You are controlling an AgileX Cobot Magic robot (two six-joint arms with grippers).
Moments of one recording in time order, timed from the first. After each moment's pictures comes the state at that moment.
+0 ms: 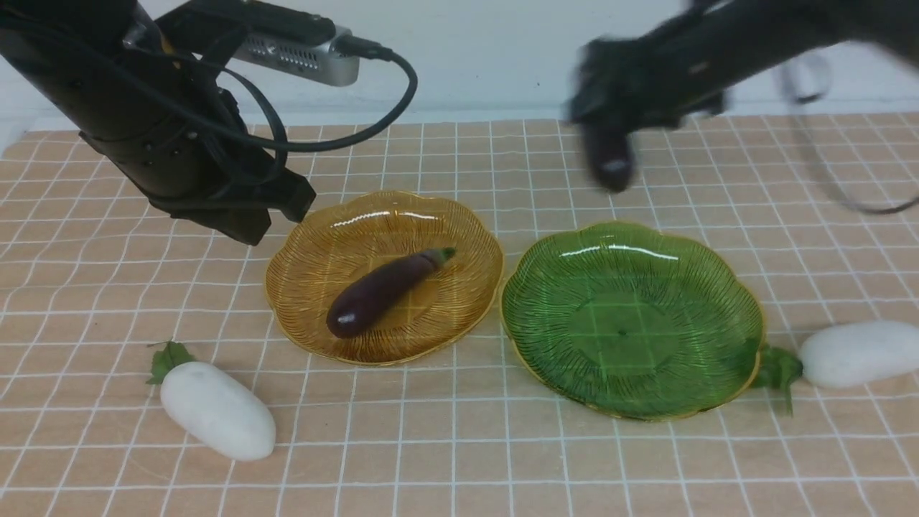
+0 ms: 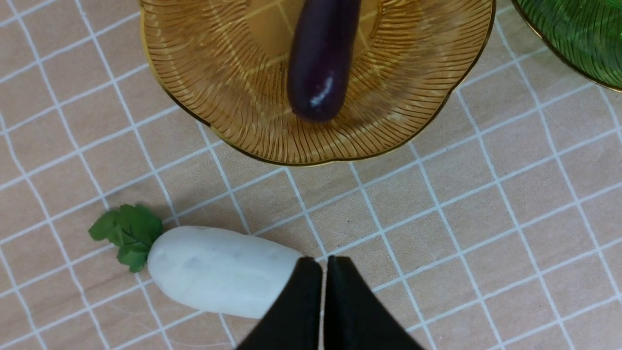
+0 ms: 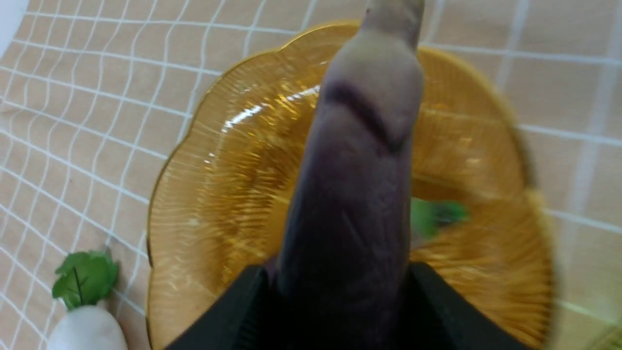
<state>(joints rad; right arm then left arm) 0.44 2.19 -1.90 0.65 0.83 -0.11 -0.33 1.53 -1.53 -0.04 1.25 0.08</state>
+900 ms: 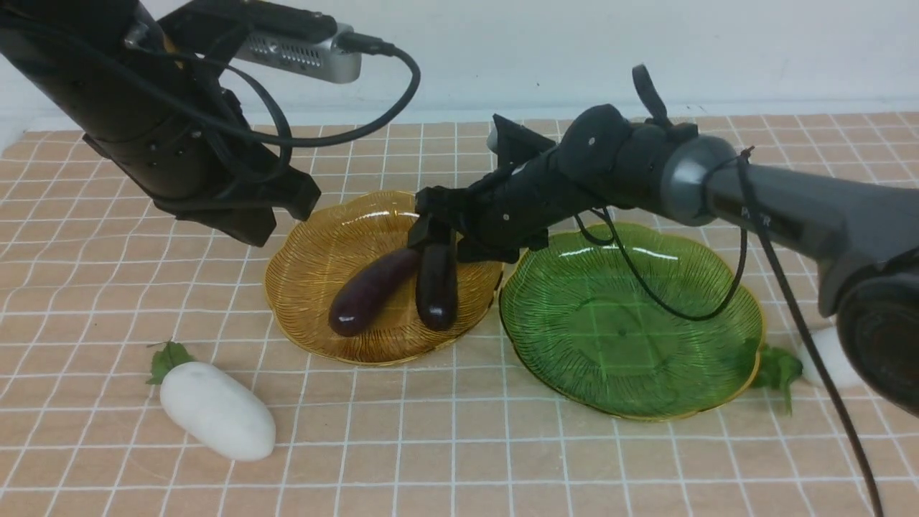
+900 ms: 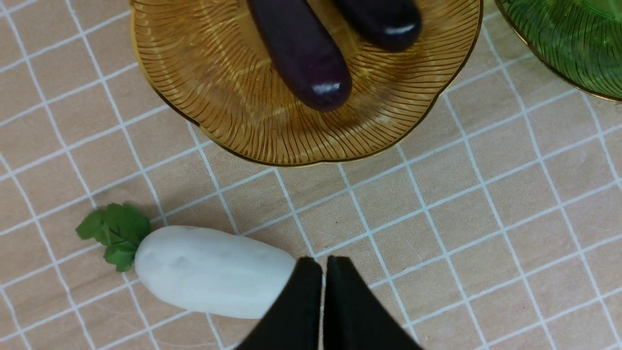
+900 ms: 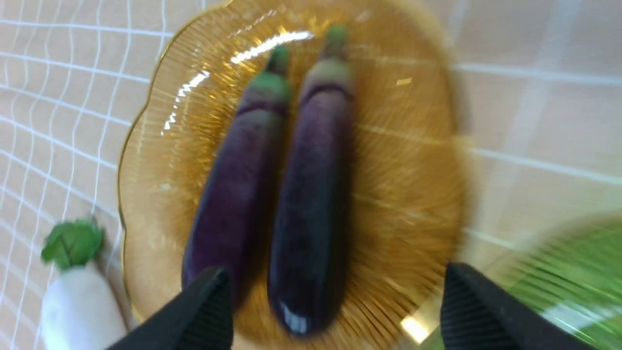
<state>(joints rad) 0.33 2.19 -1.94 0.66 1.03 -0.11 -0.33 1.52 -1.53 -0.06 1.25 0.07</state>
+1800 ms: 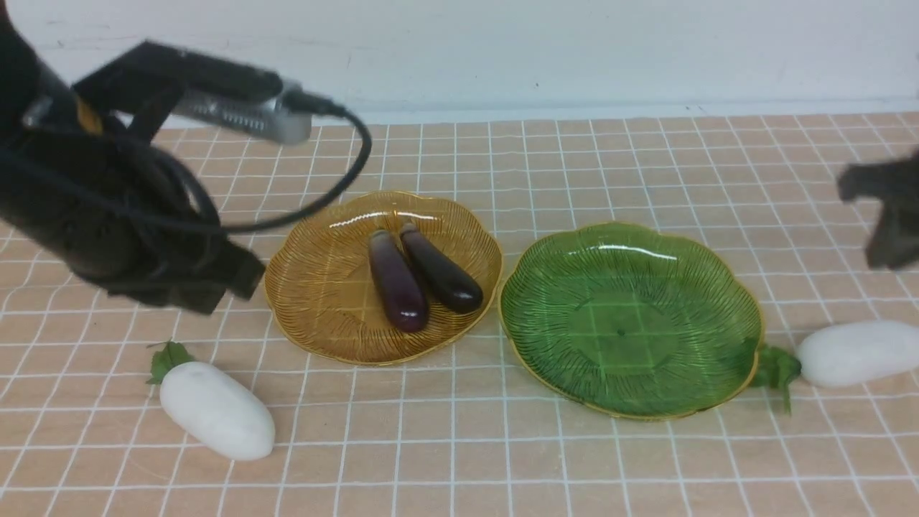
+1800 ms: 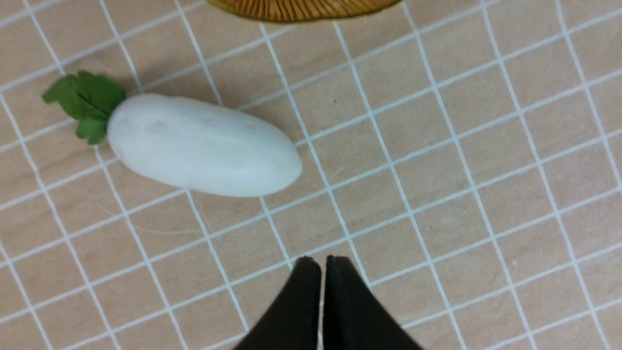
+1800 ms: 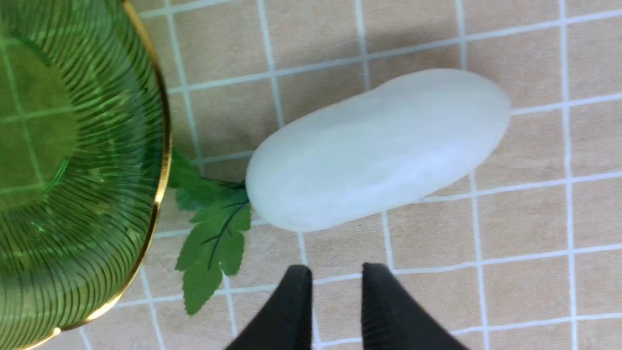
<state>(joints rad) -0.12 1.71 -1.37 0.12 1.24 0.01 -0.33 1.31 -1.23 -0.05 1.24 0.05</state>
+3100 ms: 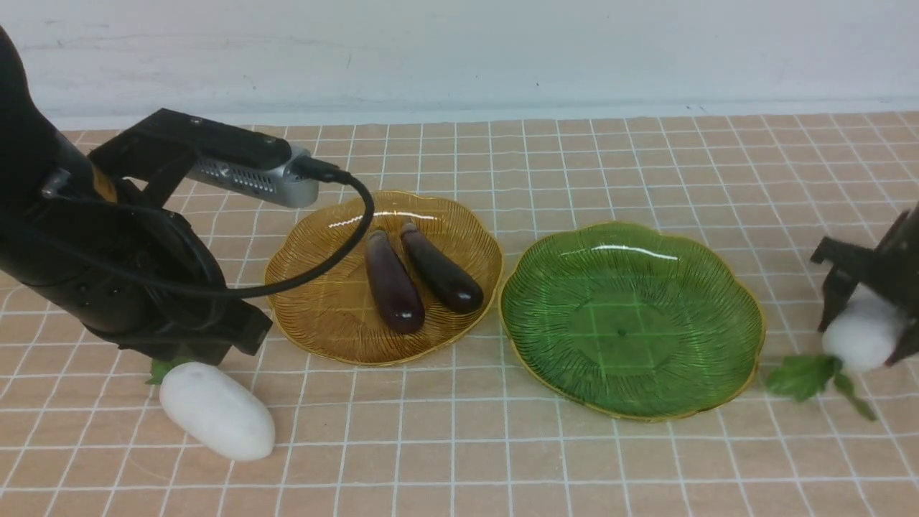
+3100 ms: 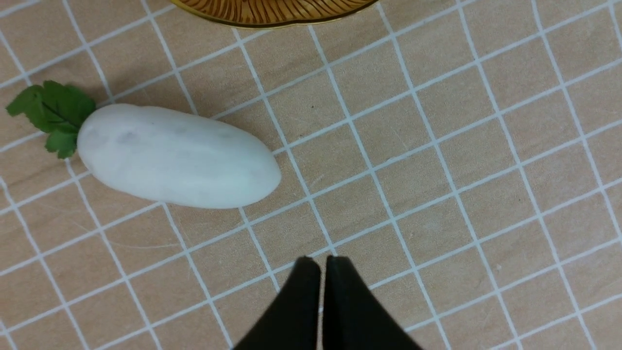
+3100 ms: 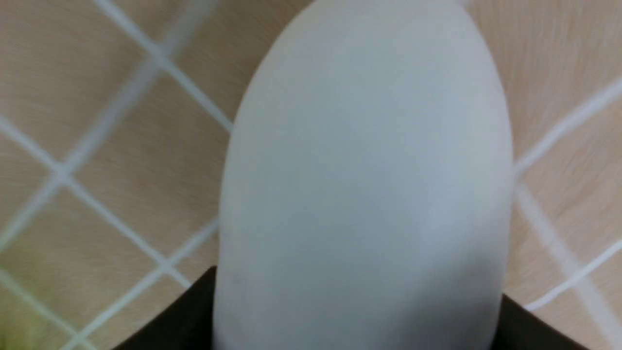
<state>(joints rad) -0.13 2.04 -1.43 0.10 1.10 0.53 -0.33 1.31 -1.20 -0.09 1.20 0.08</state>
